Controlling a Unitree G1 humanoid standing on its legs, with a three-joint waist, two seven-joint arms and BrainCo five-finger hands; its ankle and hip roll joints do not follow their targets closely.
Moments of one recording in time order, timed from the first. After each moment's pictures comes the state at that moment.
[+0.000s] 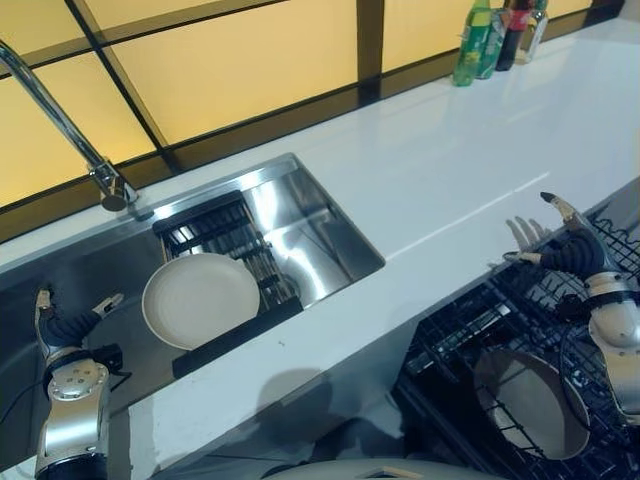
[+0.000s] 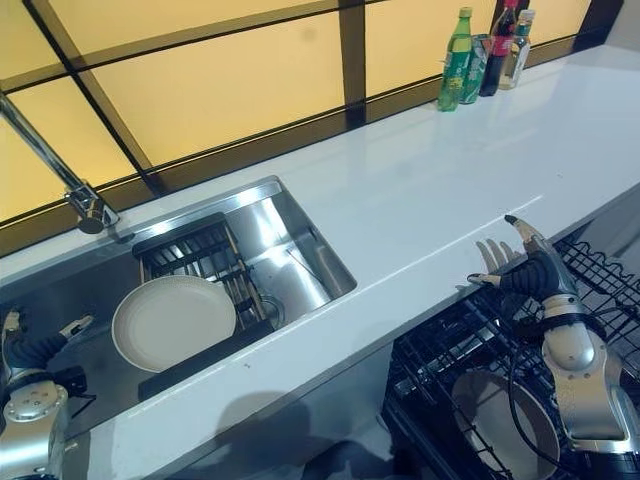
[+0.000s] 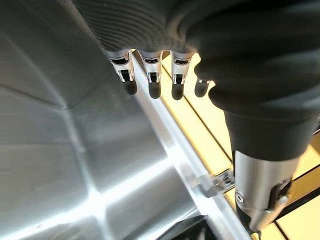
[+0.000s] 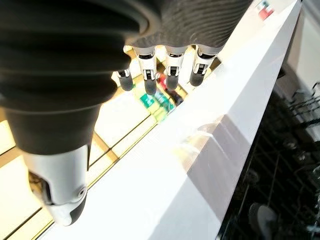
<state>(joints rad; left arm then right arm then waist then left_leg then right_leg) 0.14 0.47 0.41 0.14 -0.06 0.21 0.31 0.07 -0.71 -0.22 -0.20 -0.21 0.14 0.03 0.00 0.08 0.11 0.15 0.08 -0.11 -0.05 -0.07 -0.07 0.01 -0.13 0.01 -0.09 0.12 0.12</state>
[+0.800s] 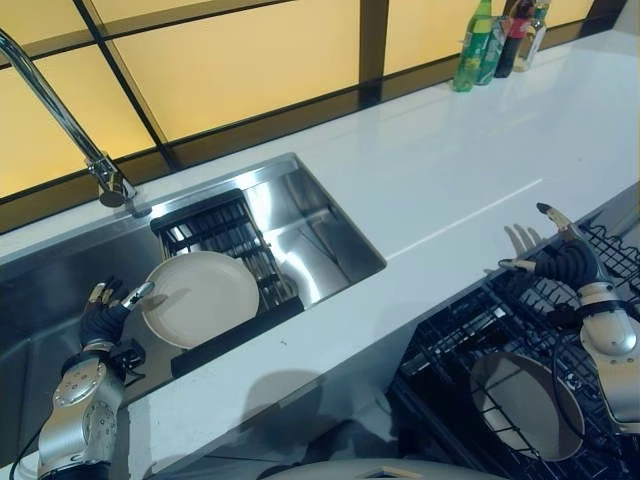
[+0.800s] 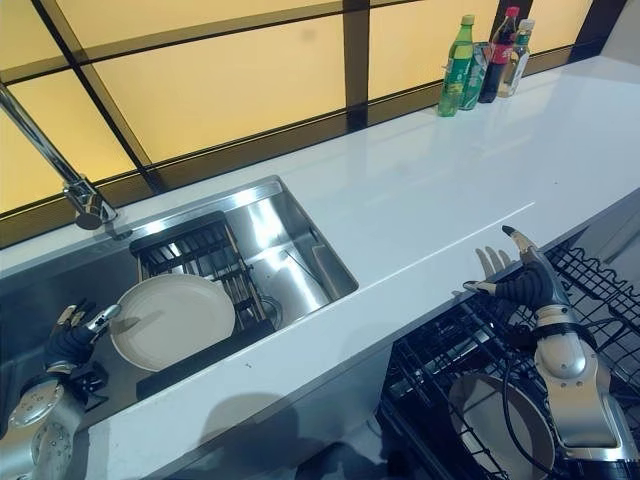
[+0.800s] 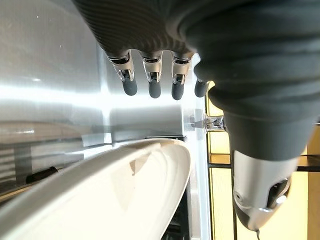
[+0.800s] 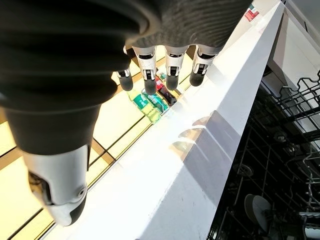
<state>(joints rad) 0.15 0.46 0.37 0.06 -0.56 0.21 0.10 0.10 -0.68 -0.22 -0.20 -0.18 0.16 -0.01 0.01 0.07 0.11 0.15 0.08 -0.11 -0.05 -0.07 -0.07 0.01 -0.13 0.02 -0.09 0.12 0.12</state>
